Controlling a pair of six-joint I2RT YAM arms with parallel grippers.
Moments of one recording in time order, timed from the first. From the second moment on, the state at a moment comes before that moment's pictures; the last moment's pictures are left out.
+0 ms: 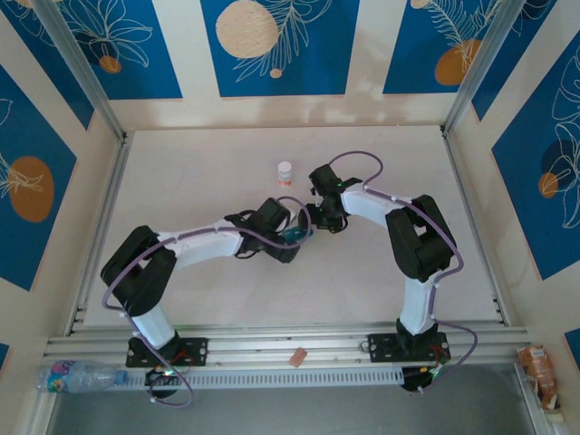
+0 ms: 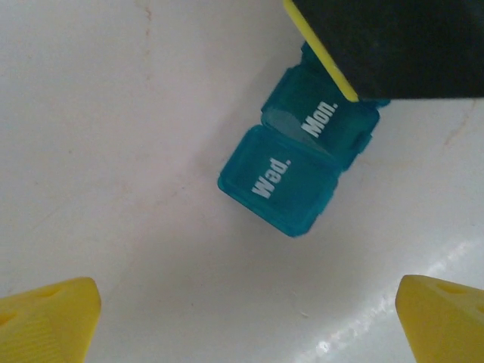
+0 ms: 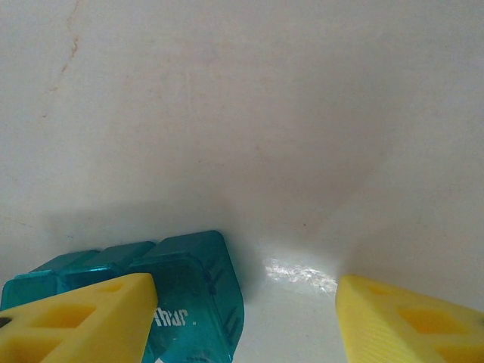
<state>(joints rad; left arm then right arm) -0.81 1.71 1.05 -0.38 -0.12 -0.15 0.51 1.91 1.27 -0.62 -0.16 0.48</state>
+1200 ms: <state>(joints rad) -0.68 1.80 1.19 -0.39 -0.19 -0.08 0.53 1.91 1.25 -0.59 -0.16 0.48</state>
